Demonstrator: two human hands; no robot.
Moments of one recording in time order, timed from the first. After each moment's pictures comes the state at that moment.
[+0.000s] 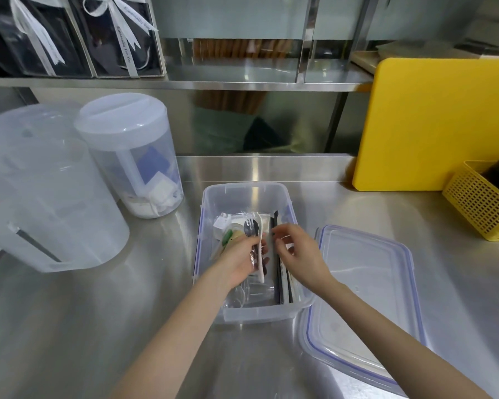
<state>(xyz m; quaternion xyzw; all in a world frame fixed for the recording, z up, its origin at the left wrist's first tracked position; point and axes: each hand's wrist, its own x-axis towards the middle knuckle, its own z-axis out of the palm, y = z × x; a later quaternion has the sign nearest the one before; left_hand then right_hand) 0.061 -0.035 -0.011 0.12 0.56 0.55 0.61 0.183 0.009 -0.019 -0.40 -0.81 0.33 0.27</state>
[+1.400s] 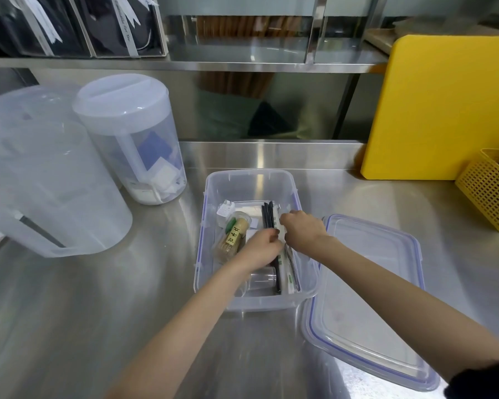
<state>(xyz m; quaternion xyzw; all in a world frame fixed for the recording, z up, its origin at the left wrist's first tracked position) 0.078 -0.027 -0.023 0.44 0.72 0.30 0.44 0.157 0.046 -0.010 -0.44 -0.89 0.08 -0.11</state>
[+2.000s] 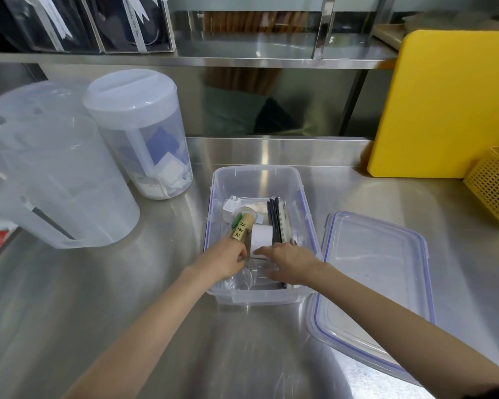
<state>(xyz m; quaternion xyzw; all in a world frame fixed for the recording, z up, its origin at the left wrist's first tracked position) 0.021 -0.072 -0.045 0.58 0.77 0.02 0.25 0.160 0.004 -0.042 -0.28 -0.93 0.16 -0.17</state>
